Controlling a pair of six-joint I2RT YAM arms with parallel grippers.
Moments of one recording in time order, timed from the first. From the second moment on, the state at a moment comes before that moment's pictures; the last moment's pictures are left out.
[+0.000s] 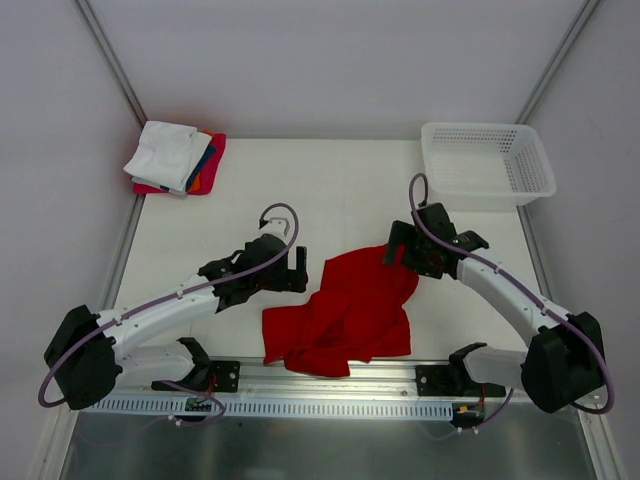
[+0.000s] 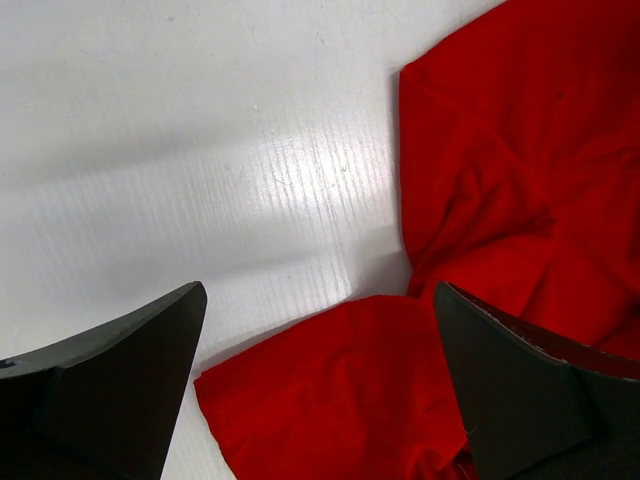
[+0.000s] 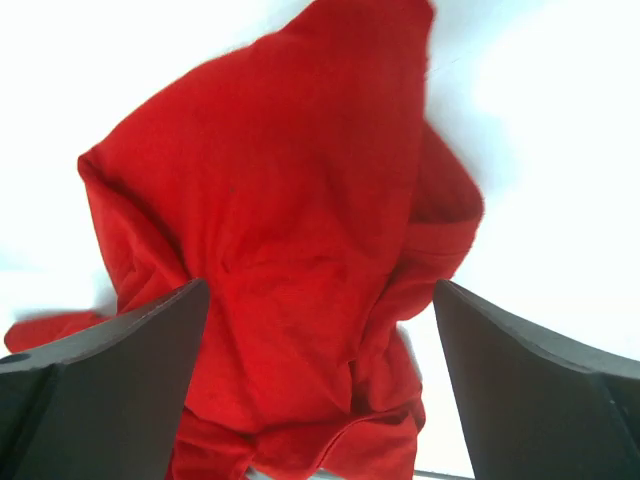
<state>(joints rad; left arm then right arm) -0.83 1.14 0.69 -0.37 -0.24 -0.60 0.44 1.23 0.85 -0.65 0.06 0.63</state>
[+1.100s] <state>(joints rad) -0.83 1.08 0.62 -0.36 -0.24 -0.62 0.85 1.25 0.64 -0.51 0.13 0.88</state>
